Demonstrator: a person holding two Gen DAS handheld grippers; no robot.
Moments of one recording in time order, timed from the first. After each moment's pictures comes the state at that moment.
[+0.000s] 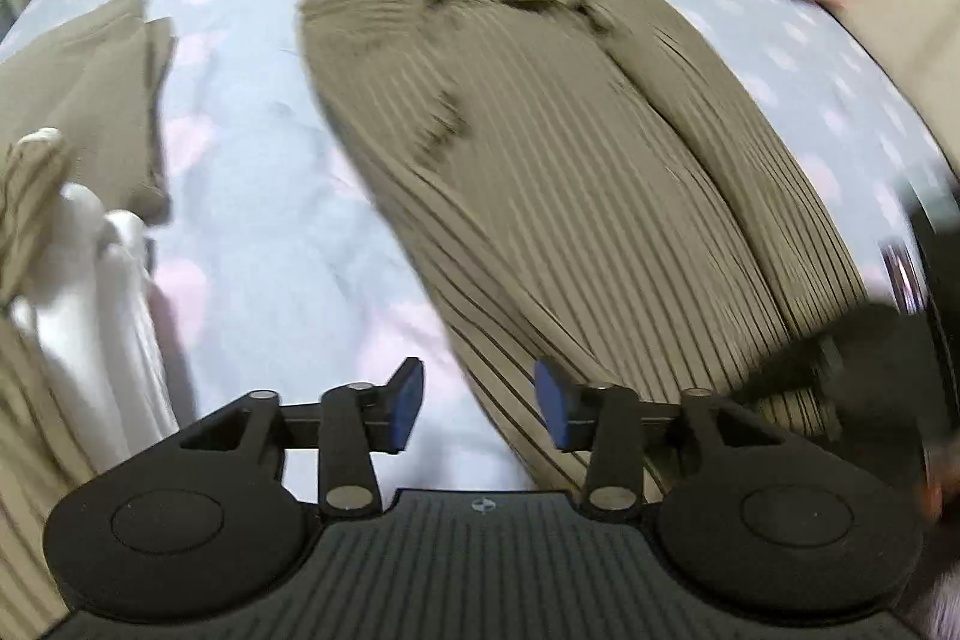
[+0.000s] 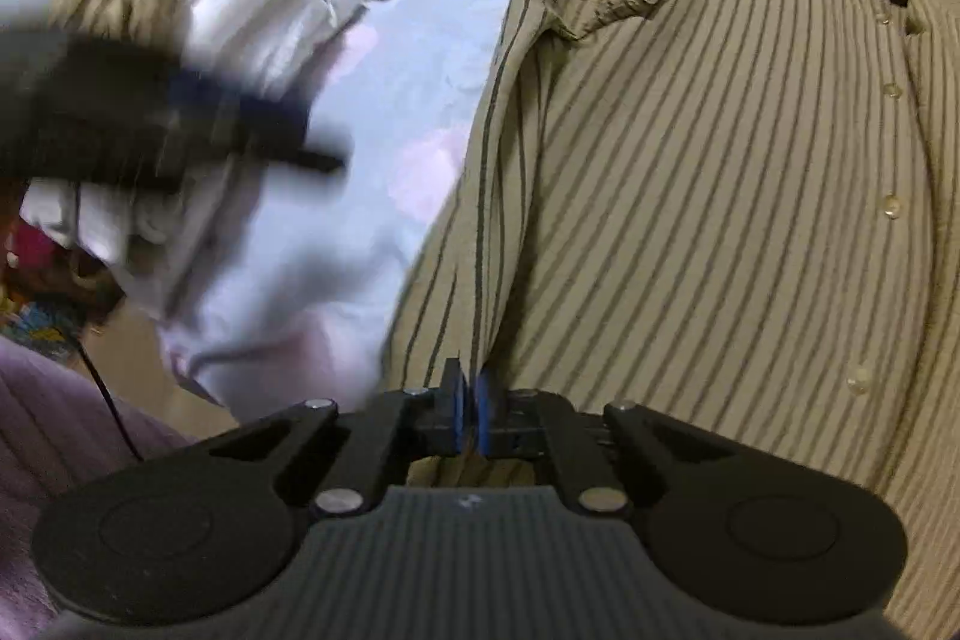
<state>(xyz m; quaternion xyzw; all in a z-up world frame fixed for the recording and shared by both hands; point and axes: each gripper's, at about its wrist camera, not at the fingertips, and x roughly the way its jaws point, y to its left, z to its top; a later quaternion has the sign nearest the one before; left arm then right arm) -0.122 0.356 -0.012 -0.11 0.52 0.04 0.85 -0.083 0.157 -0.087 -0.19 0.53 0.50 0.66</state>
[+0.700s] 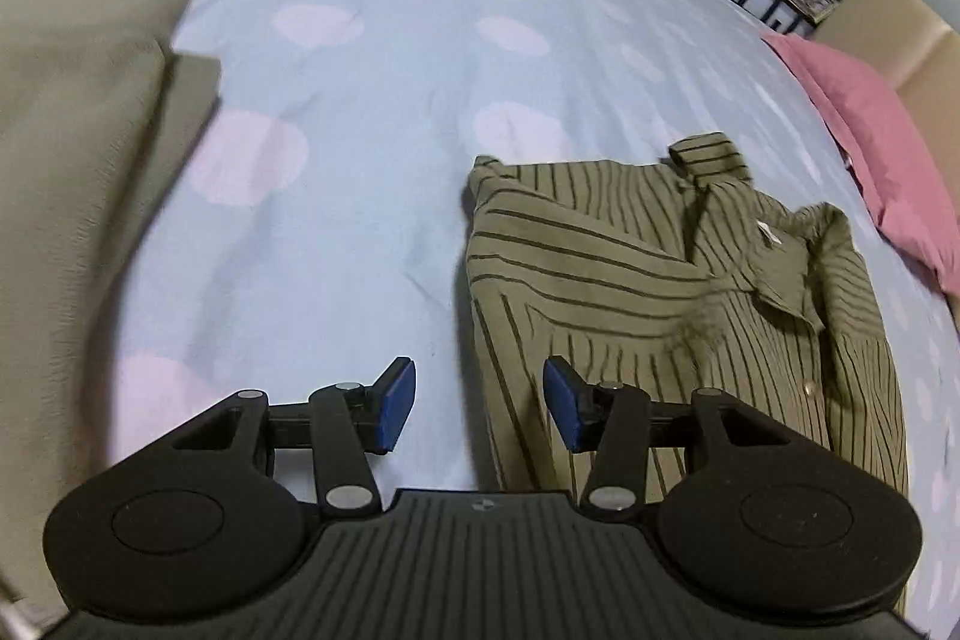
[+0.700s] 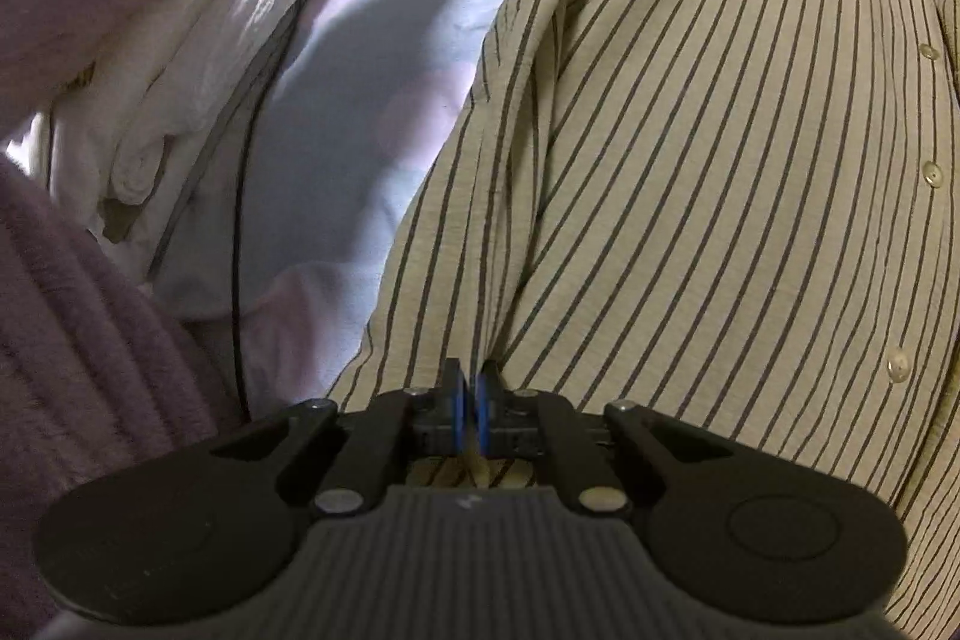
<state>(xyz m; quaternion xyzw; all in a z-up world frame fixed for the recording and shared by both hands) 0.079 0.520 -0.102 -0.27 0.44 0.14 0.85 -0.073 0.164 -0.112 -0.20 0.56 0.50 0.63</state>
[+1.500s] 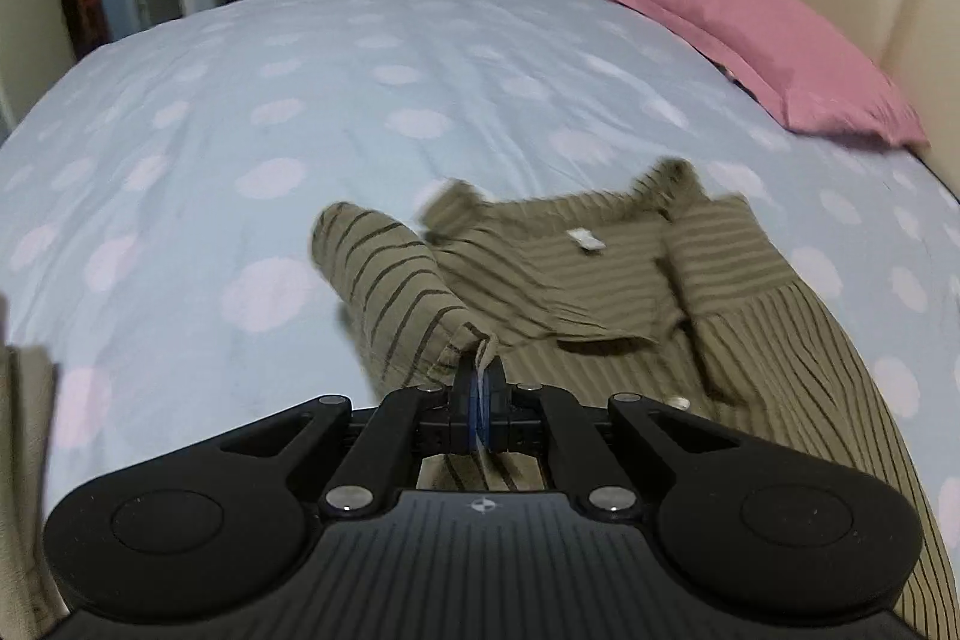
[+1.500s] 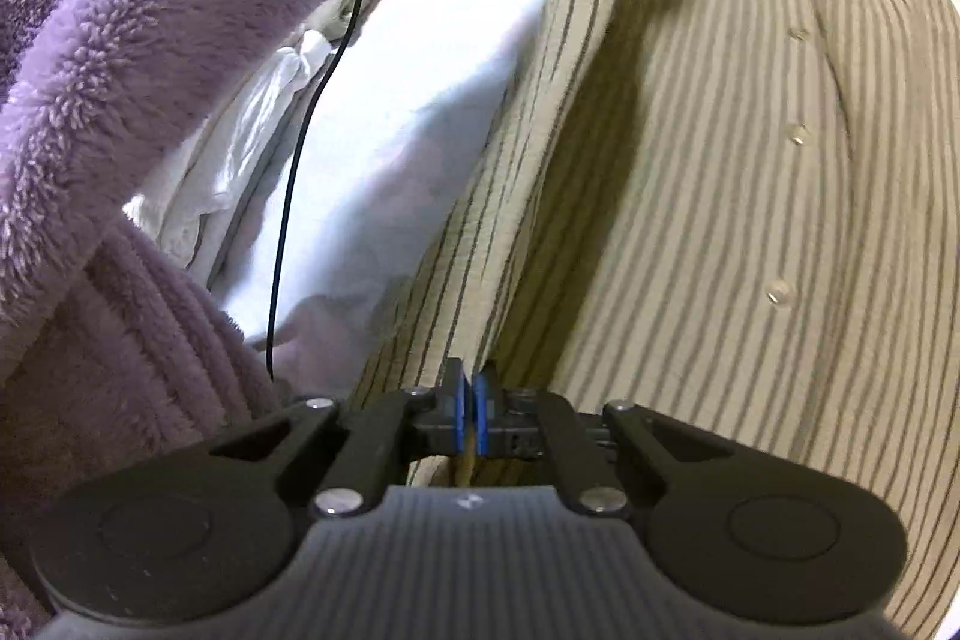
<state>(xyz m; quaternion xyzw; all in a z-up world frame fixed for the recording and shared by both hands) 0.167 0.360 -0.033 -0.05 0.42 0.06 0.91 -0.058 0.074 -0.067 -0.10 0.54 0.49 0.67</state>
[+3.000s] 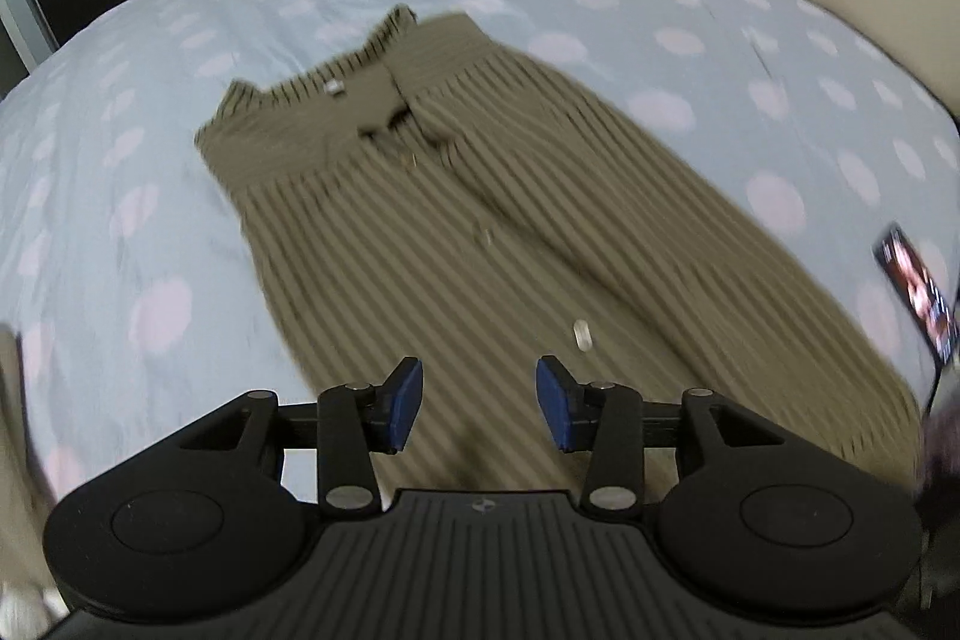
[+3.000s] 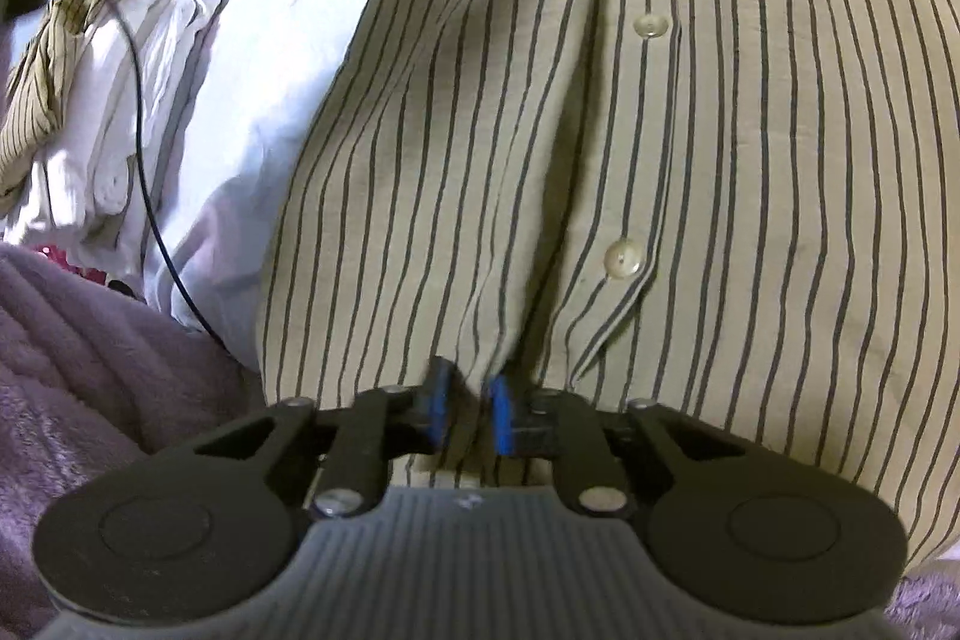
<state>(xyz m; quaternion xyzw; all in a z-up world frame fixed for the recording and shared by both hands) 0.005 0.240 -0.014 0.06 0.49 -0.08 0.86 -0.040 0.026 -0.136 -0.07 0.64 0.43 0.64</state>
